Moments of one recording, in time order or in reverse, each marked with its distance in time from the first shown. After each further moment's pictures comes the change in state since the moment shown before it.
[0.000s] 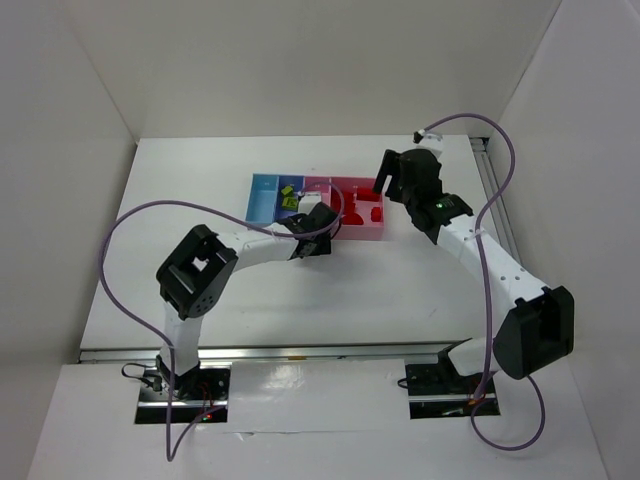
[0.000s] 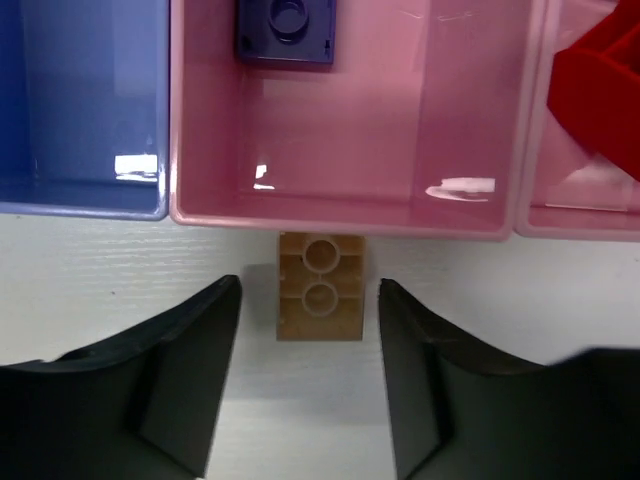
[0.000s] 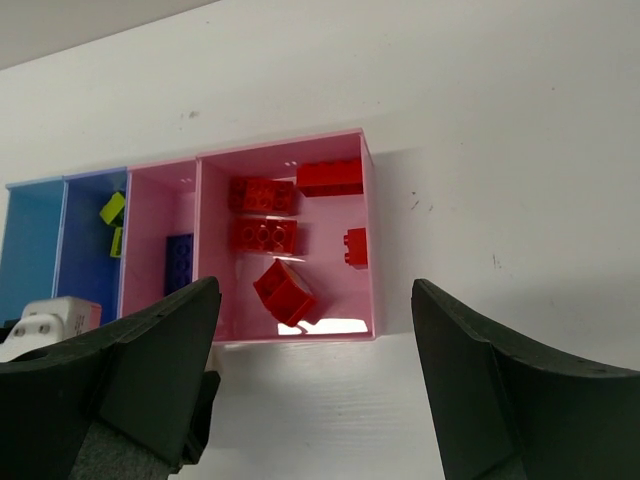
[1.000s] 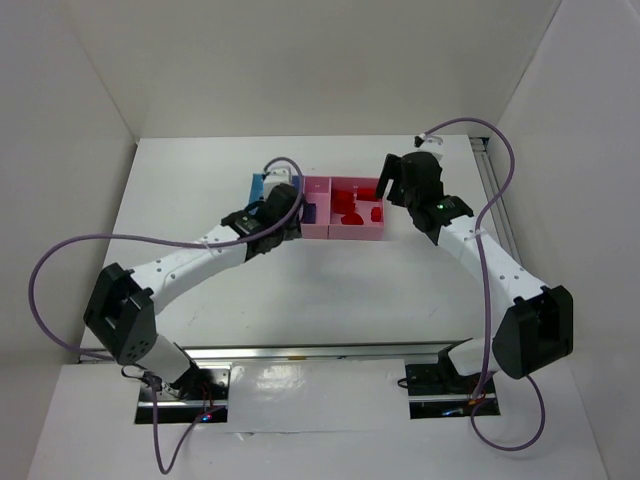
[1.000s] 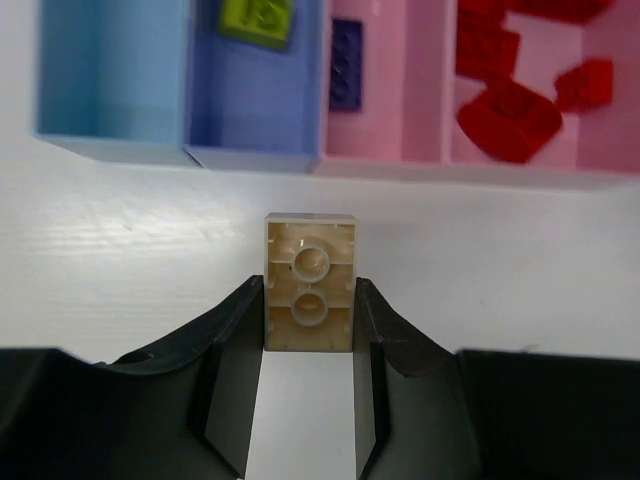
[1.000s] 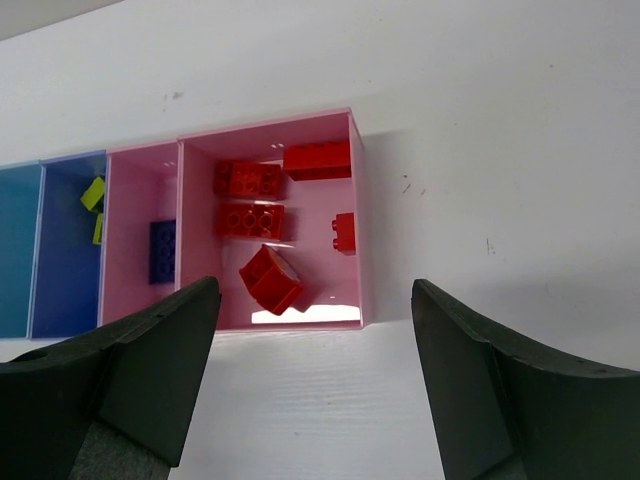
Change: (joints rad) left arm 0.005 -0.443 -0.117 -0.143 -0.028 0.047; right arm -0.019 0.000 -0.026 -0.011 -0.024 0.000
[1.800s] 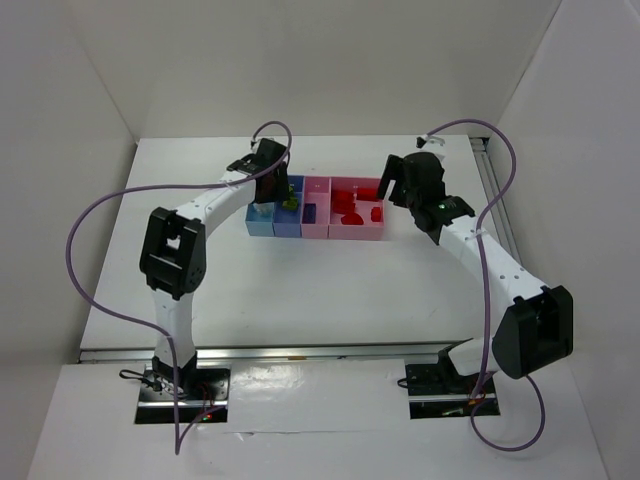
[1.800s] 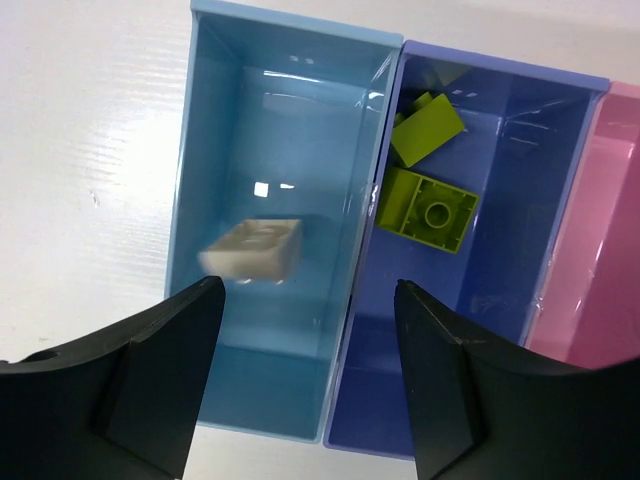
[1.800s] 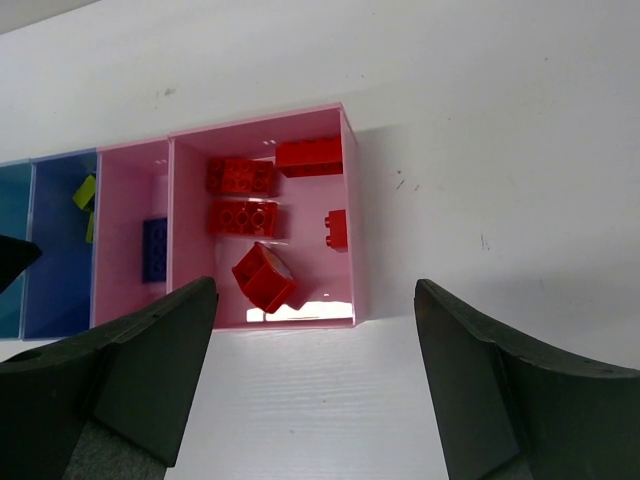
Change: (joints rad) left arm 0.359 0.502 0.484 -0.131 0.132 0.203; right arm -0.017 0.000 -0.008 -0.004 -0.016 0.001
